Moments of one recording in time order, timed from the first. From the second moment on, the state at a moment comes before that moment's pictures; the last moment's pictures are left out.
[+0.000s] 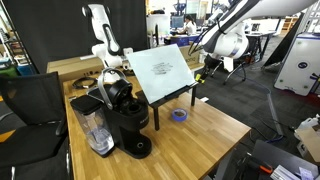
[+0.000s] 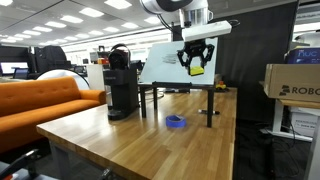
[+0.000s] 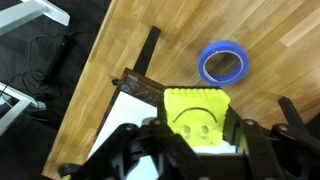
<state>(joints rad) -0.47 0.13 -0.04 -2.26 0.44 2.74 -1.28</state>
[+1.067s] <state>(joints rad) -0.46 0.24 0.10 -2.17 0.78 3.05 -1.31</state>
